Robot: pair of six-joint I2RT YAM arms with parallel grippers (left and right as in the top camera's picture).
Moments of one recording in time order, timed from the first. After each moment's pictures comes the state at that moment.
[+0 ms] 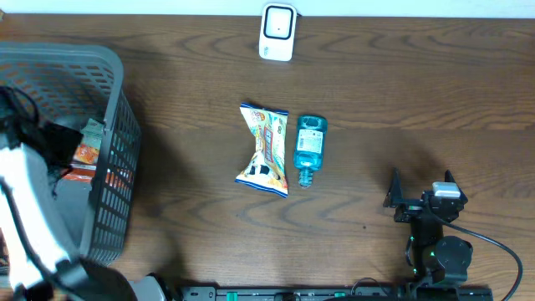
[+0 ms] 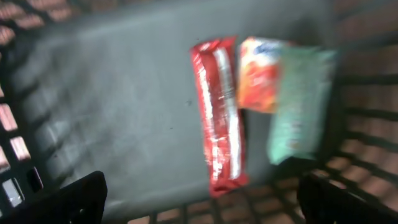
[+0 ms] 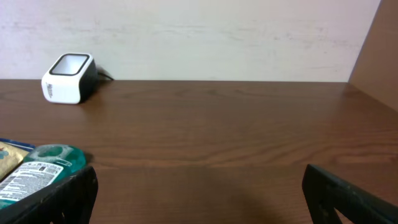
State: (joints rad) left arm 0.57 1.52 1.36 -1.15 -0.11 -0.69; right arm -0.03 0.01 0.01 -0.07 0.03 -0.01
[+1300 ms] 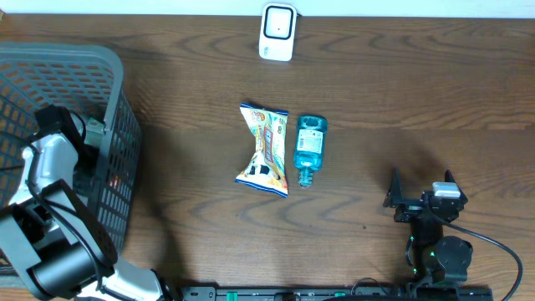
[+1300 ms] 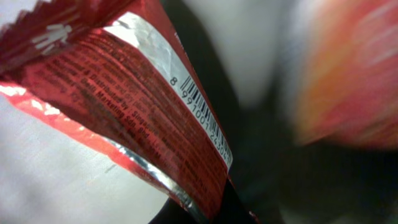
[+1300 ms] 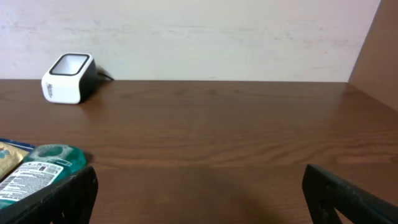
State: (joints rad) left arm 0.52 1.77 1.11 -0.85 -0.07 -0.71; right arm -0.03 0.01 0.01 -0.07 0.03 -0.01
